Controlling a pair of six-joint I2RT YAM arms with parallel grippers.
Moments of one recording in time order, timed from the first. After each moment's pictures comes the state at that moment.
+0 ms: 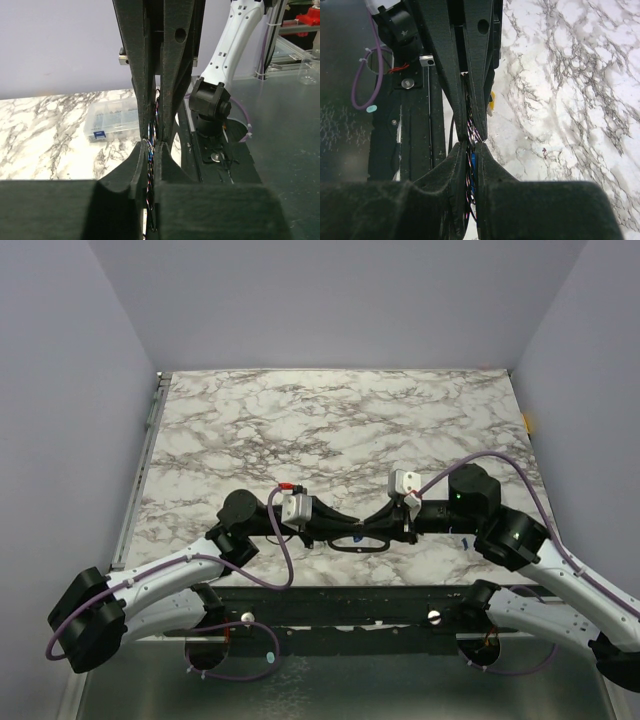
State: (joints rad) left arm -0.86 1.01 0.48 0.79 0.74 -0.08; right arm 0.85 0.80 0.88 -0.39 -0.55 -0.25
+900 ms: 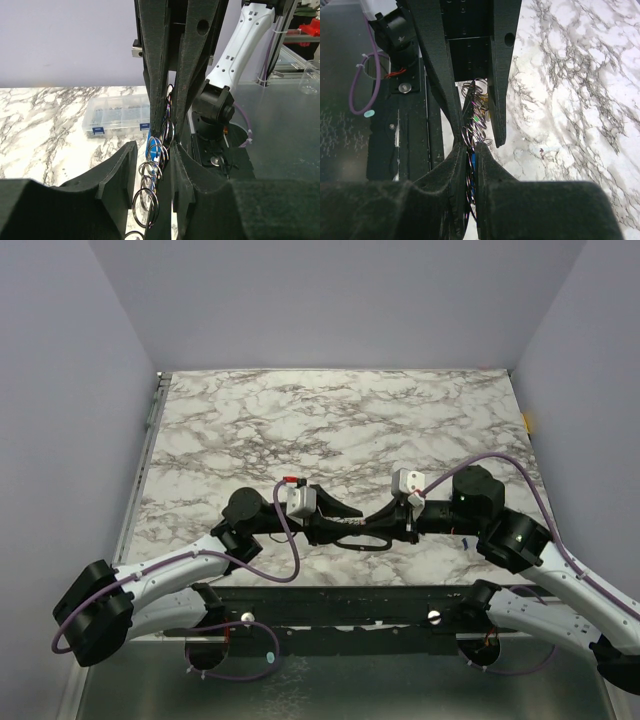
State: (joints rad) left arm -0.86 1.06 0.49 0.82 0.71 -0.13; right arm 0.85 0.77 0.87 -0.37 -0.54 -0.22
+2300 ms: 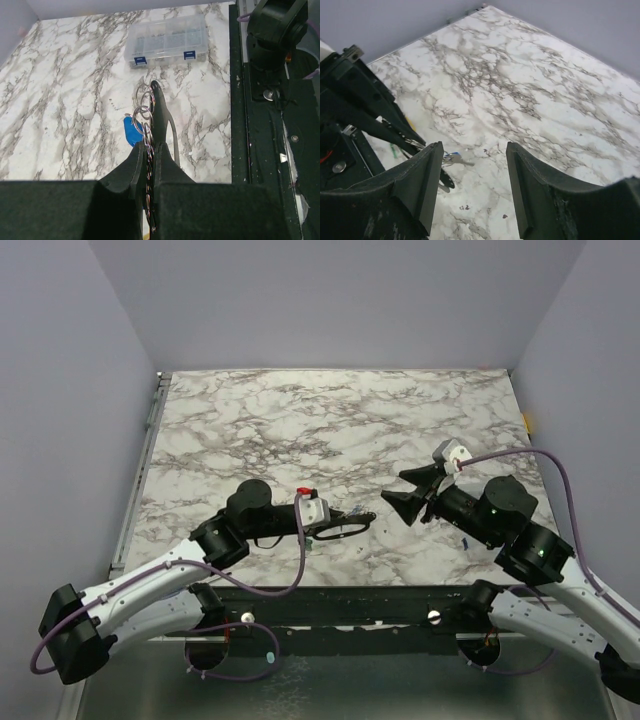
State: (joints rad) left arm -0.88 0.91 0.61 0.15 0.52 0.27; right arm 0.86 0.65 0.85 -0.29 -0.06 -0.02
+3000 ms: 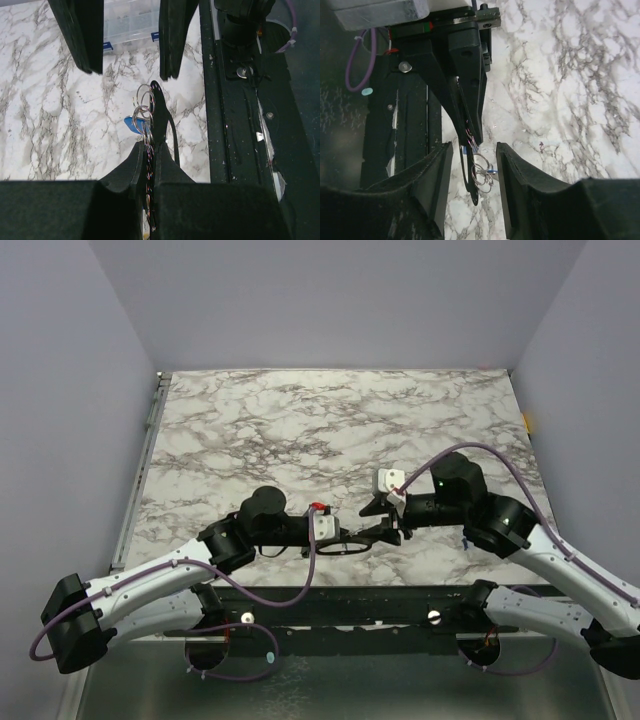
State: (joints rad) left arm -0.96 0.93 0.61 0.06 0.53 0.33; right arm 0.86 0.88 0.98 -0.51 -0.54 -0.35
